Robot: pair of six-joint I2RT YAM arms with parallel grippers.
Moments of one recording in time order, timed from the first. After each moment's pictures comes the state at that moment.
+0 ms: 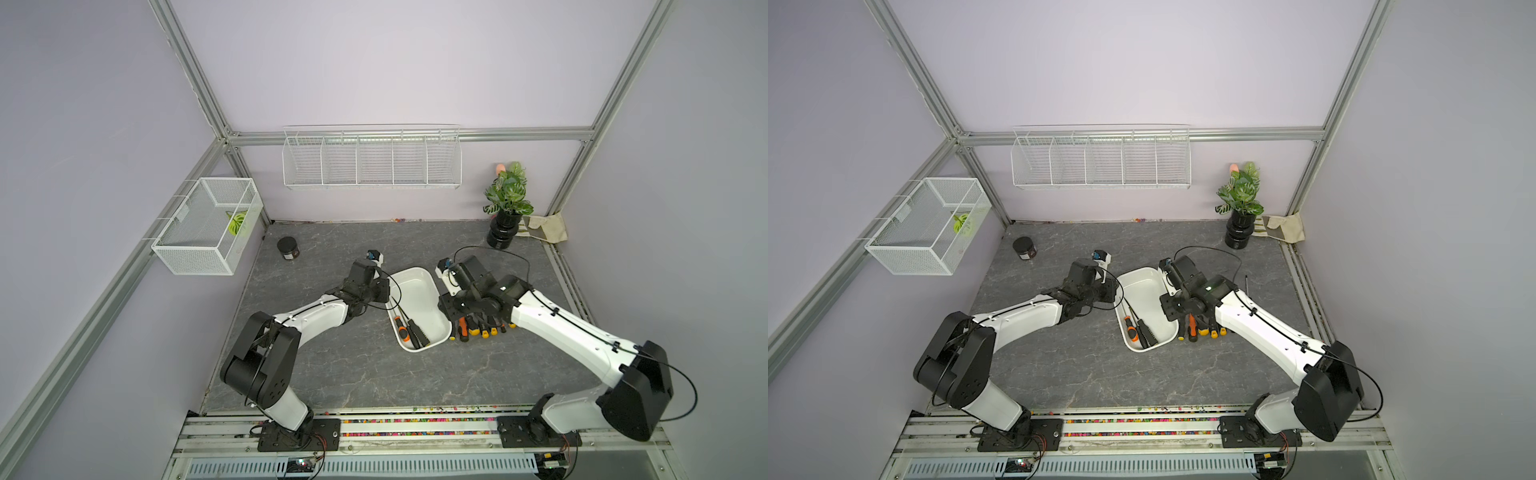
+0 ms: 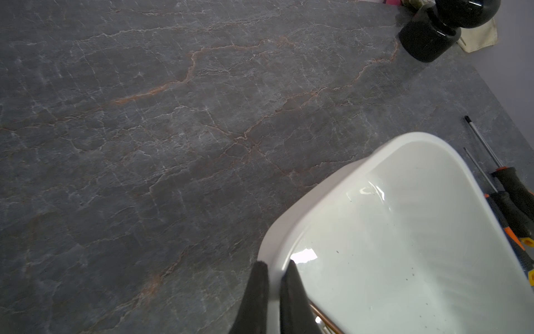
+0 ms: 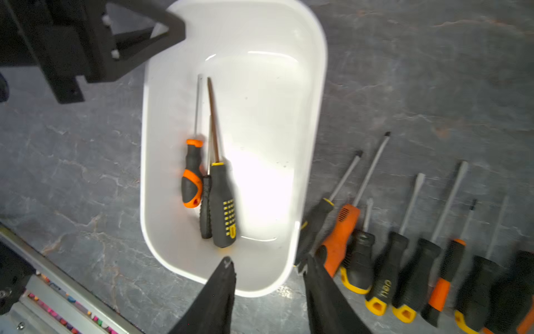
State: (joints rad) left arm -0.55 1.62 0.91 0.03 0.07 -0.31; right arm 0.72 1.44 1.19 -0.78 0.01 0.21
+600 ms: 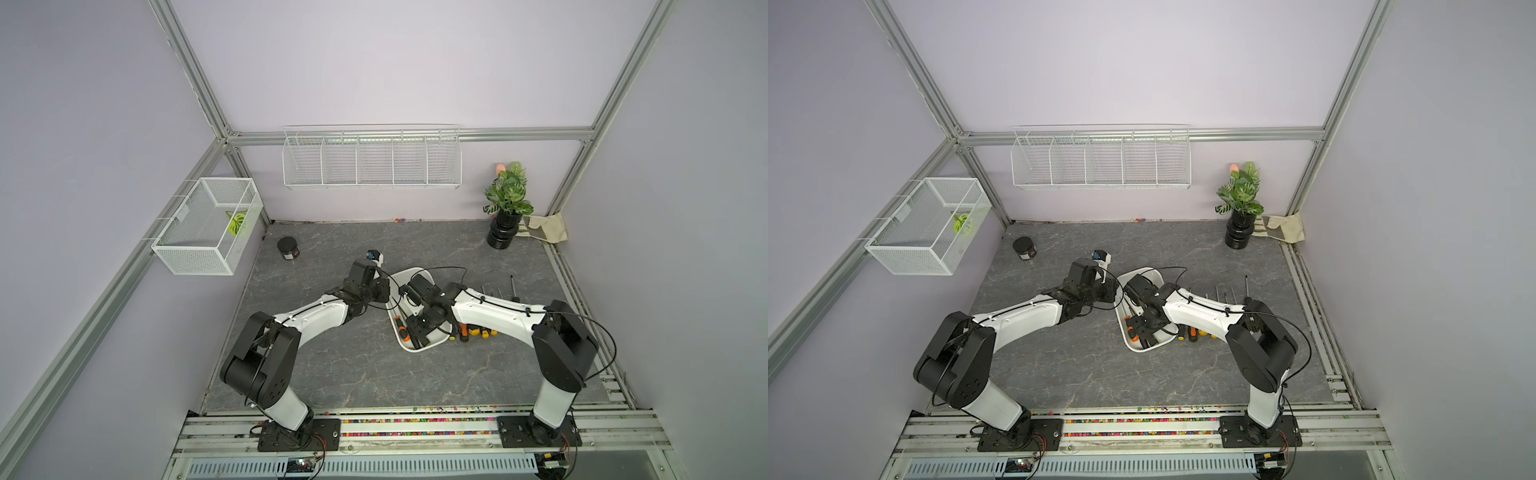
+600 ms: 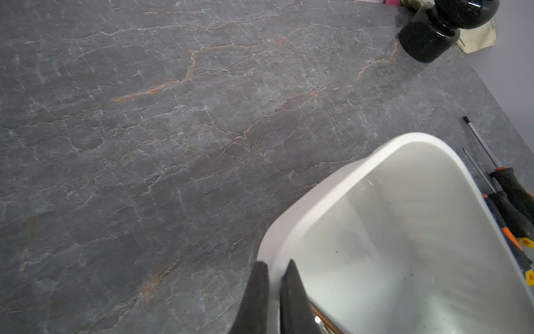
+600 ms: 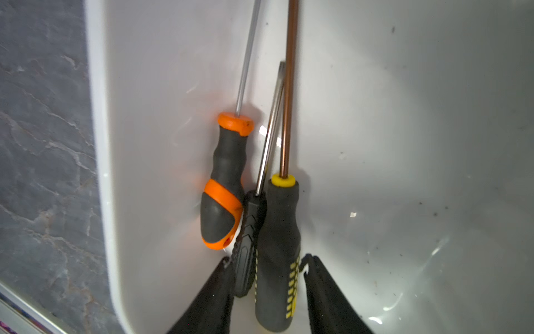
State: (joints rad) left arm -0.55 1.62 0.91 0.03 0.07 -0.31; right arm 0.85 1.82 1.28 -0.72 -0.03 0.20
